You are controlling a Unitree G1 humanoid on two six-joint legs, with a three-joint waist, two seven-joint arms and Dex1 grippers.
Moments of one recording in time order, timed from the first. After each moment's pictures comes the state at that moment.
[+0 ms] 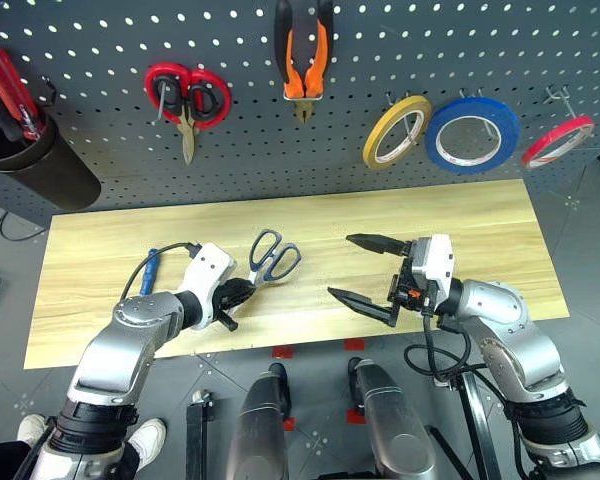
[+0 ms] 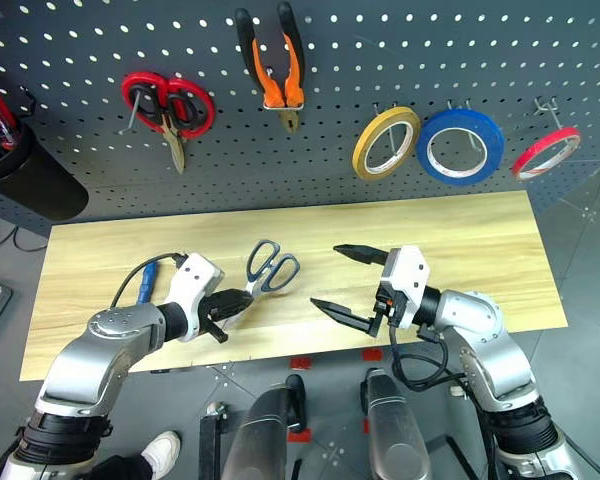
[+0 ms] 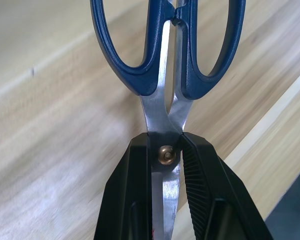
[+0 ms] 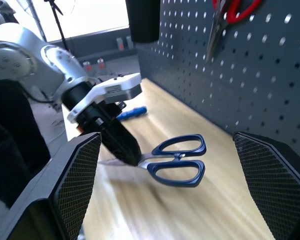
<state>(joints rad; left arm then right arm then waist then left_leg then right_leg) -0.19 0.60 0.05 -0.34 -0.26 0.82 -0.64 -0.30 -0.43 0.14 -0.34 0.40 0.16 0.87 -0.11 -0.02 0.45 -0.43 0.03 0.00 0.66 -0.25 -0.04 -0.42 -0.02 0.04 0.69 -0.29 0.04</state>
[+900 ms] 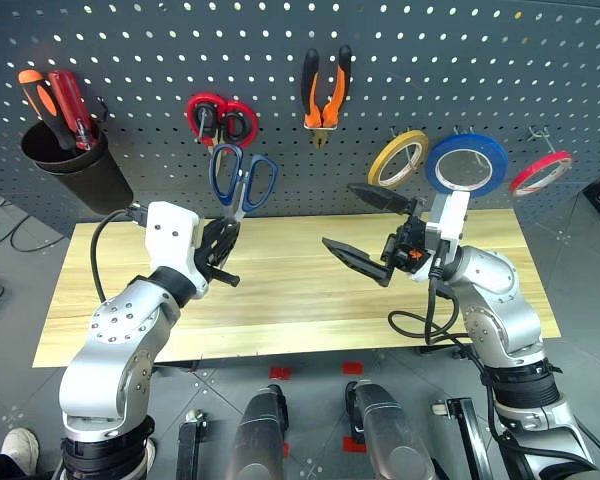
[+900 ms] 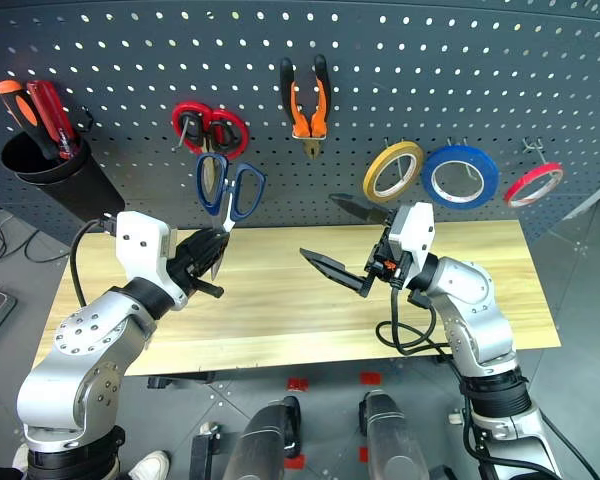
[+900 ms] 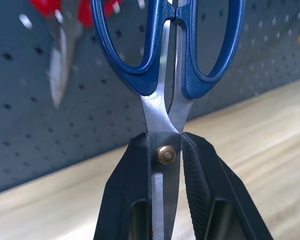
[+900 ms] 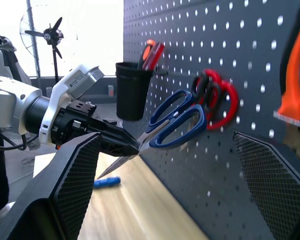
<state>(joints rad) -0.20 0.41 0.22 -0.62 -0.32 0.77 -0.34 -0.46 -0.33 0.10 -0.21 0.43 0.06 0.86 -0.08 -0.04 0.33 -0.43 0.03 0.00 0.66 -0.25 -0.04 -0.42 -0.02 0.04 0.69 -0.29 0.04</state>
